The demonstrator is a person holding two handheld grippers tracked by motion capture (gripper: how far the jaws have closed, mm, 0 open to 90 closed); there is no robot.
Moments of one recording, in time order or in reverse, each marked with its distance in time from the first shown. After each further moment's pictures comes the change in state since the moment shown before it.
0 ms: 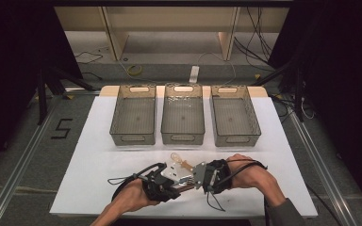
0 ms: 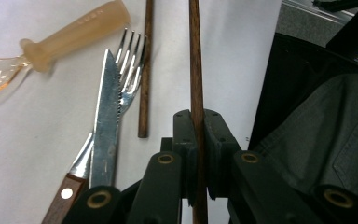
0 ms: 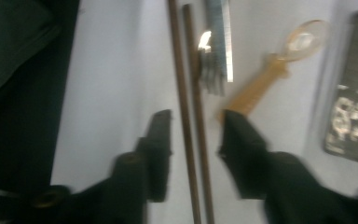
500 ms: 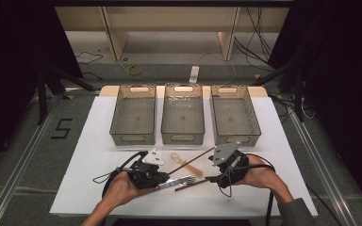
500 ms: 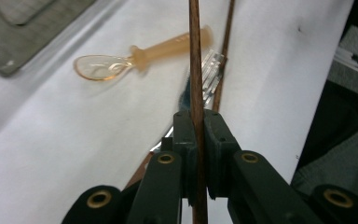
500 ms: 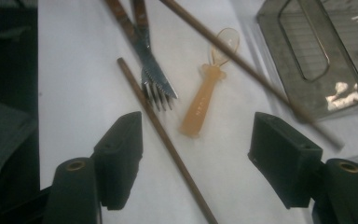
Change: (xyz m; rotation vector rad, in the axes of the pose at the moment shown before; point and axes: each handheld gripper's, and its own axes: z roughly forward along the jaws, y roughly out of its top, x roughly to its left) left arm 0.028 -0.016 -0.032 -0.141 0.152 -0.172; right arm -0.012 -0.055 -0.002 -0.333 -0.060 0.390
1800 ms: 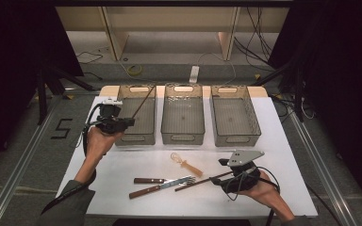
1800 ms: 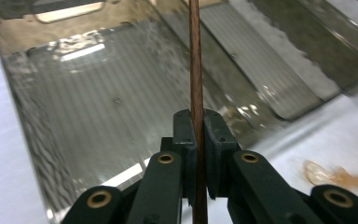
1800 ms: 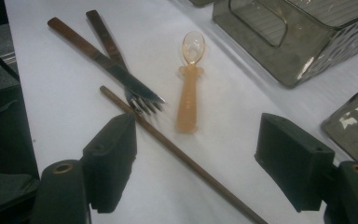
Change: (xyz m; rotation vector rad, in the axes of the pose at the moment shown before) left arm 0.156 0.027 -0.051 -0.185 0.338 -0.395; right arm 0.018 -0.042 0.000 -0.191 -0.098 0.315
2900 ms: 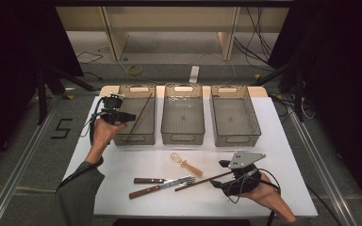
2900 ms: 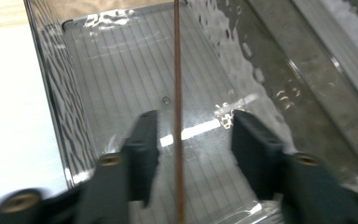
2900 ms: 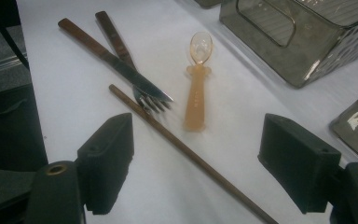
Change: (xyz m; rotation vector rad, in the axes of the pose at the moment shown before) left arm 0.029 0.014 0.044 0.083 0.095 -0.089; right arm 0.003 -0.004 -0.002 -0.011 0.018 -0.003
